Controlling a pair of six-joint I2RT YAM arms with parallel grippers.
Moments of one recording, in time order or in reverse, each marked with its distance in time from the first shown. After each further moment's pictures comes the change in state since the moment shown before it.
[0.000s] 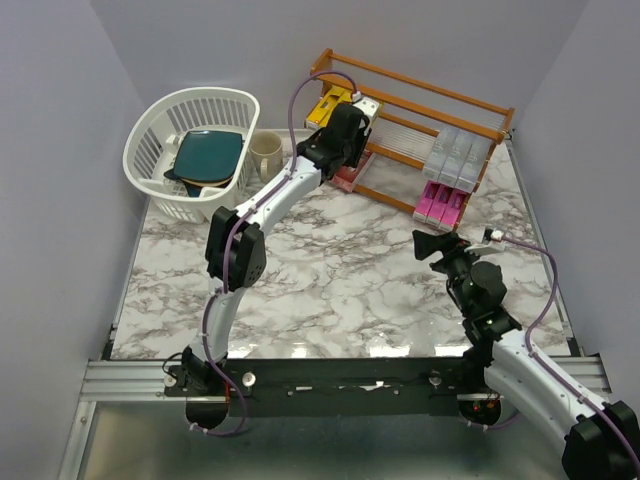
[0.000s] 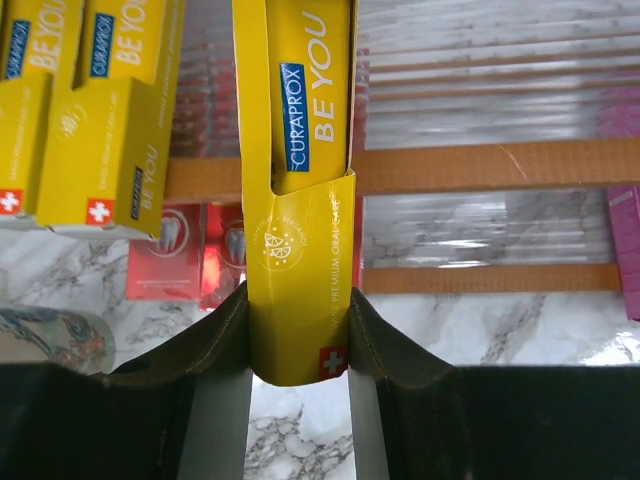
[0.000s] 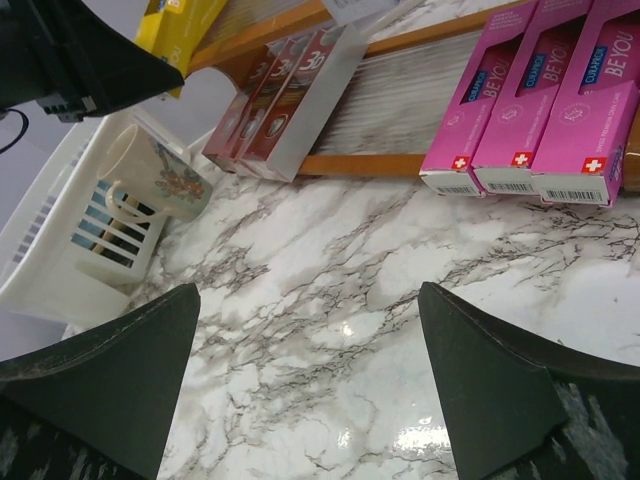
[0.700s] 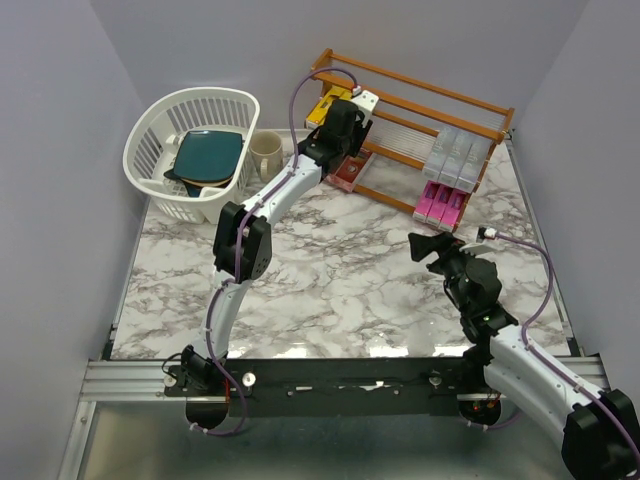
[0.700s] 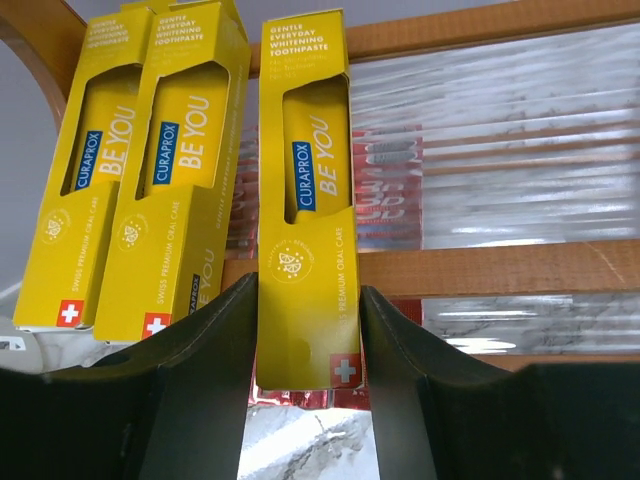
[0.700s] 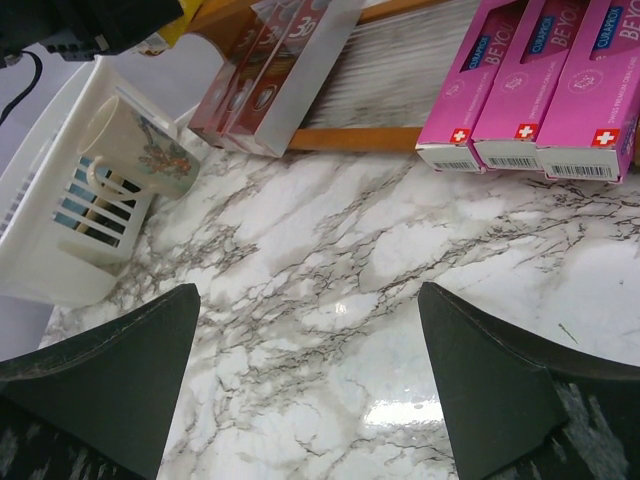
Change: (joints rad) left arm 0.043 0.125 0.096 0.166 -0.011 0.128; right arm 0.000 0.070 0.000 0.015 -0.027 0.000
